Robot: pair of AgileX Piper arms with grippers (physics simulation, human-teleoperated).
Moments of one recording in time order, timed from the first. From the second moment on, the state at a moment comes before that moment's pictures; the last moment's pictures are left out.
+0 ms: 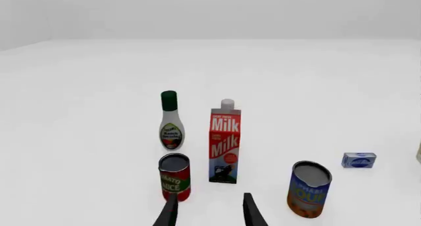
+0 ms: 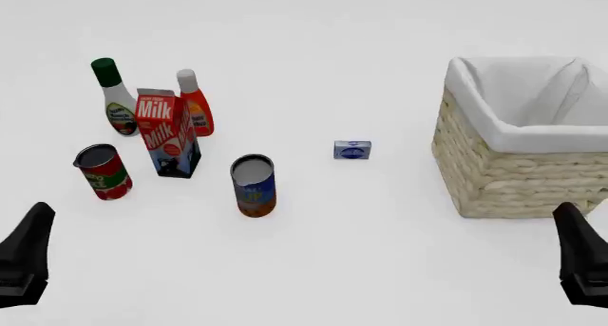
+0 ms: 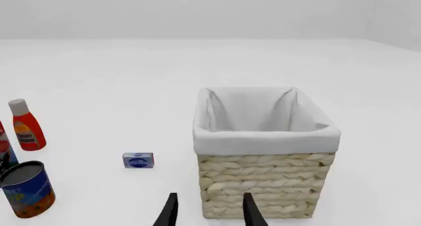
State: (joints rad) left arm 0.00 0.00 0.00 0.00 0.00; right arm 0.00 0.00 0.00 0.00 0.00
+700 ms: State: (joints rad) left arm 0.01 0.31 -0.16 -0.16 0.02; right arm 0.03 0.00 0.00 -0.01 0.02
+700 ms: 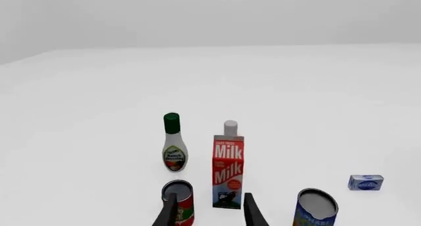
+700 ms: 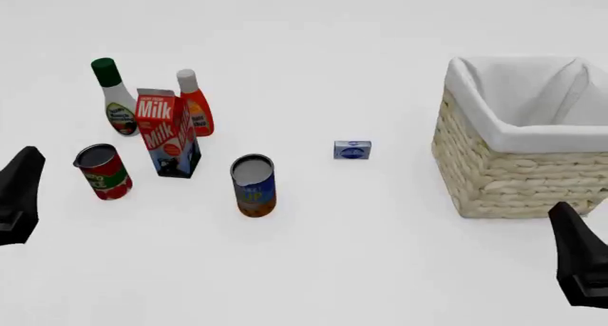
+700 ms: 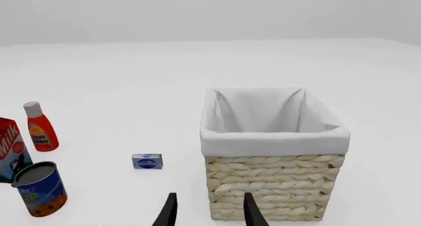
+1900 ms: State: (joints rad) left arm 0.13 1.32 -1.02 -0.18 0.07; right arm 0.06 0.00 0.00 -0.01 0.03
